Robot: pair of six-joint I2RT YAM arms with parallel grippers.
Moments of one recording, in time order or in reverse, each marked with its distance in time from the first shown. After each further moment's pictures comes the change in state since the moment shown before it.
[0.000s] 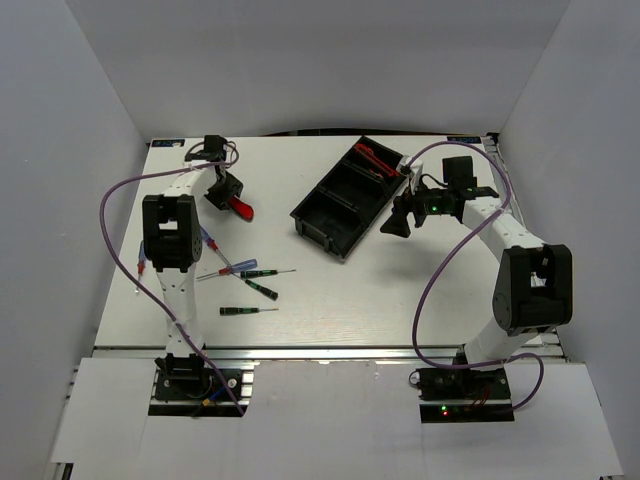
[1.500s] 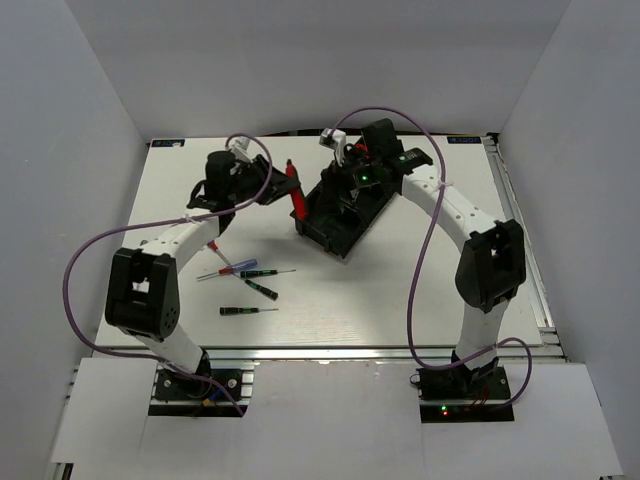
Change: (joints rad) left arm -0.158 -0.668 -0.740 0.862 0.720 0.000; right arm 0.370 0.252 0.545 -0.169 0.060 0.272
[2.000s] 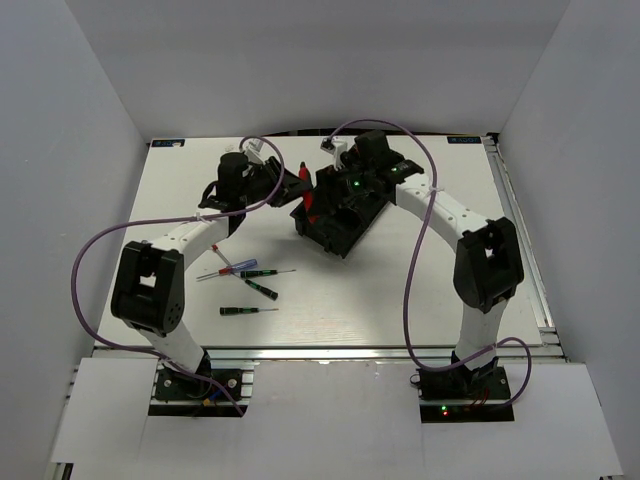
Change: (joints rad) left arm -0.095 0.048 0.006 0.074 0.015 -0.054; right arm 0.042 0.008 -0.082 0.153 0.124 0.315
